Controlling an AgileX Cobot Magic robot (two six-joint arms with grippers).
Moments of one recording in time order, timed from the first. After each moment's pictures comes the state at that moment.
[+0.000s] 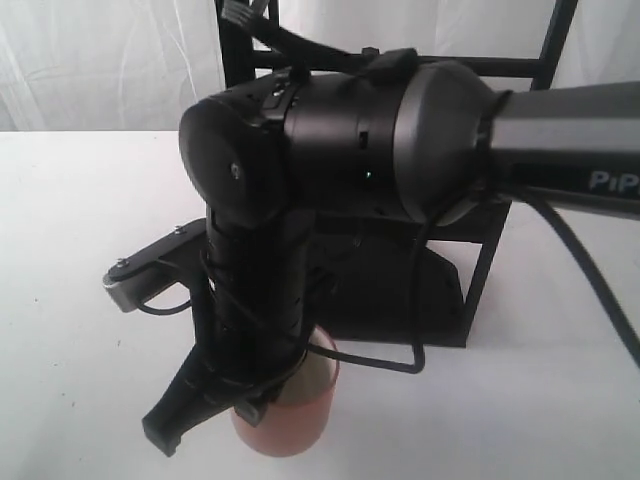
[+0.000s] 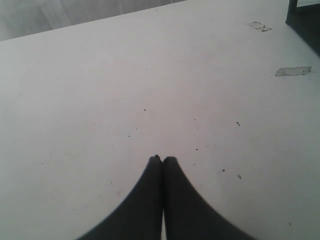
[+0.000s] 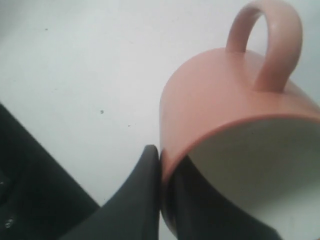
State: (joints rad) left arm 0.07 0.00 0.02 -0.07 0.38 0.22; right arm 1.00 1.83 -1.46 0.12 1.18 0.00
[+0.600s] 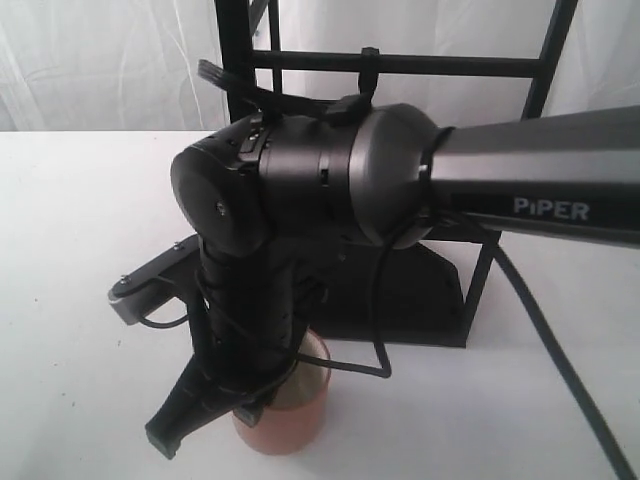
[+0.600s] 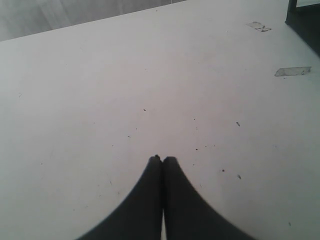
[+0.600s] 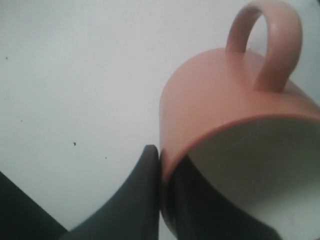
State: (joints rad) left arm 0.07 0.00 0.02 -0.07 0.38 0.22; right arm 1.00 1.90 -1.46 0.07 1.11 0.01
